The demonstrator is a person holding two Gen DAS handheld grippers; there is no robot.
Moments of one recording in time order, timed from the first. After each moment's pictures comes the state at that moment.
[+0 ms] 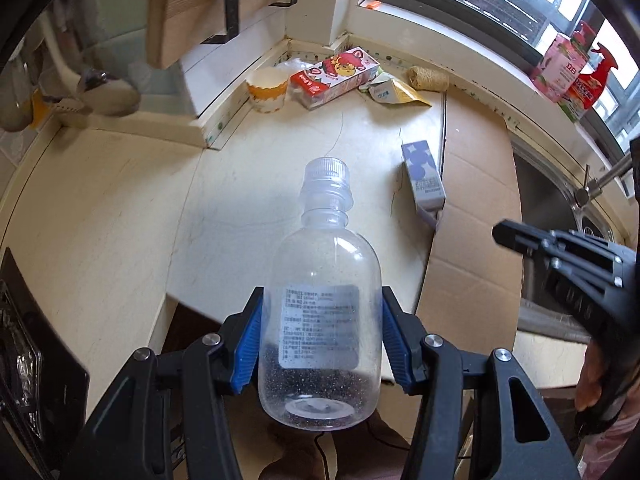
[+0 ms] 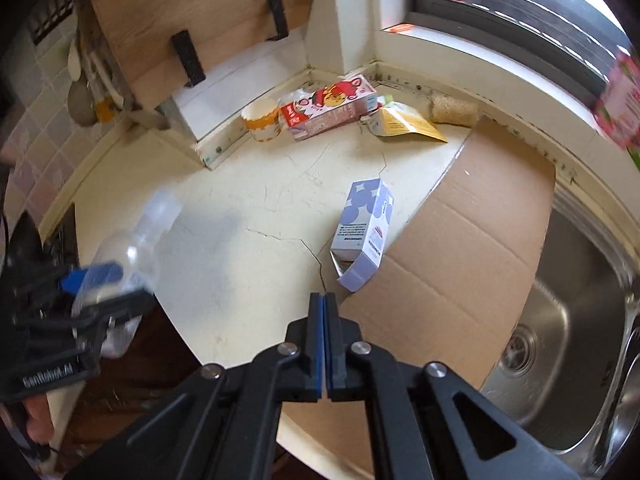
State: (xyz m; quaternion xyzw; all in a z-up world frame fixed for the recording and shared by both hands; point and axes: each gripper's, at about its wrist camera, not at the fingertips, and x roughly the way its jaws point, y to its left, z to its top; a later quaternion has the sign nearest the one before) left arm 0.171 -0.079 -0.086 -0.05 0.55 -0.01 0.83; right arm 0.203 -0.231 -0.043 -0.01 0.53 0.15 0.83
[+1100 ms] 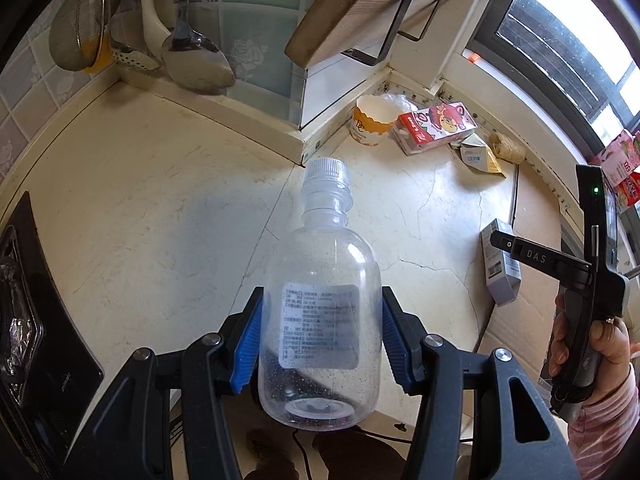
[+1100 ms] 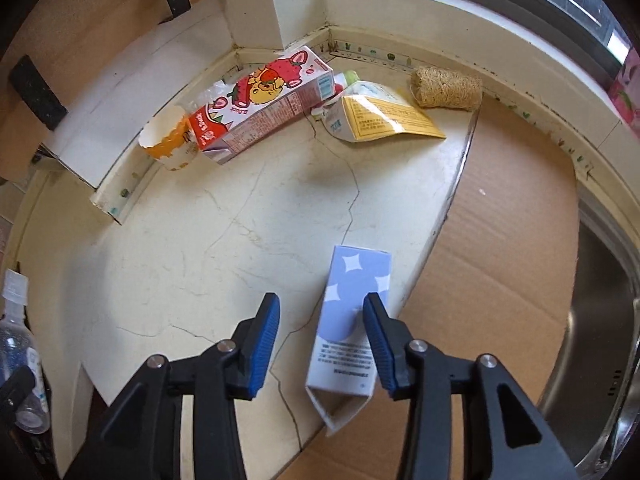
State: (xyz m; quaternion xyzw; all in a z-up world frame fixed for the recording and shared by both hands) left arm 0.200 0.009 -0.093 -0.14 0.53 0.09 0.83; right arm 0.330 -0.207 -0.112 -0.01 0.58 0.06 0.81
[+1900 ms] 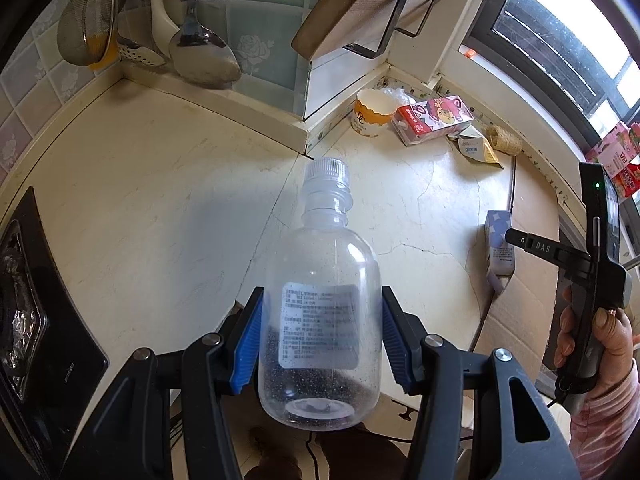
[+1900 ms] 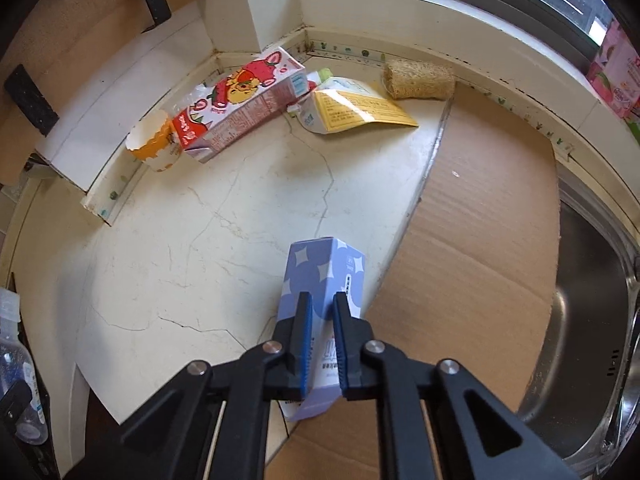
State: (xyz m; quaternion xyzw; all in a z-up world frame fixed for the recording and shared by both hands) left arm 0.182 0.007 -0.093 -0.13 0.53 0.08 0.83; right arm 0.315 -0.223 -0.112 0.00 0.57 0.04 0.82
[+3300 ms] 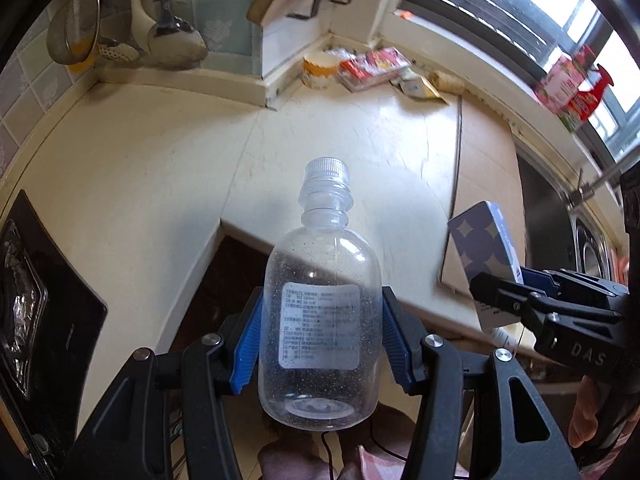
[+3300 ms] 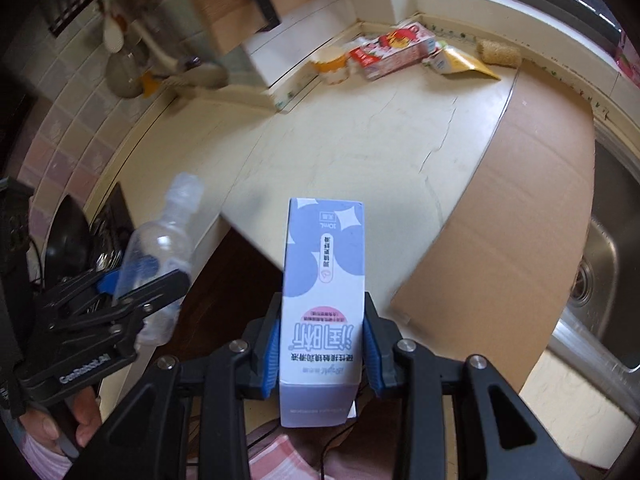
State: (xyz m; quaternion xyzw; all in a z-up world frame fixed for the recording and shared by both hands) left arm 0.086 -0.022 -0.090 -0.09 0.55 -0.01 0.83; right arm 0.113 -0.161 -0.056 0.04 0.58 0.20 0.79
